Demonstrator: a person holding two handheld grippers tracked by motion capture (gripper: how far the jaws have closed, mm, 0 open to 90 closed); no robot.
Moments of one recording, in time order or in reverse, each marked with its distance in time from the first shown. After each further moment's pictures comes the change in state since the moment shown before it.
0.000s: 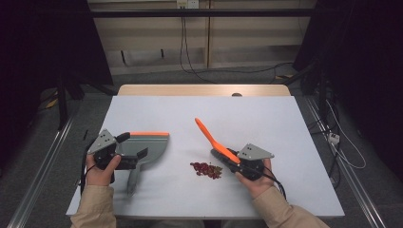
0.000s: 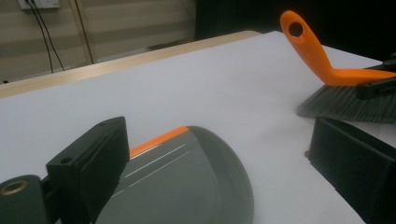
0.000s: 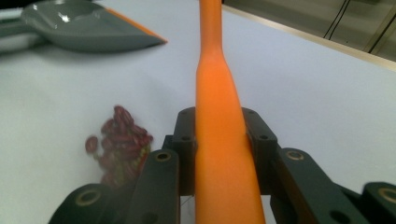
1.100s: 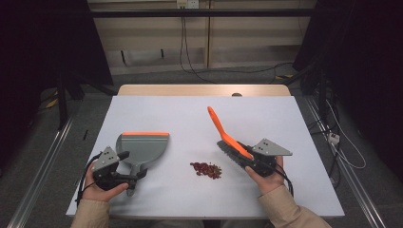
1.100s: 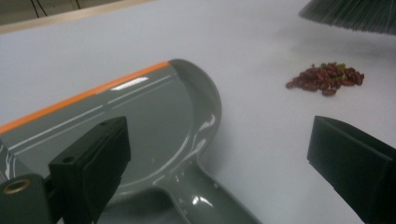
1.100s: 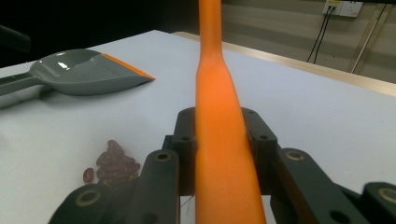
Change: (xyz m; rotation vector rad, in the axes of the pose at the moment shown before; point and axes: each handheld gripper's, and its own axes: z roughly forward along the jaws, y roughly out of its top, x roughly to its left) left arm -0.026 -0.031 -0.019 0.177 0.006 0.020; right arm -0.022 0.008 -0.026 -0.116 -0.013 0.094
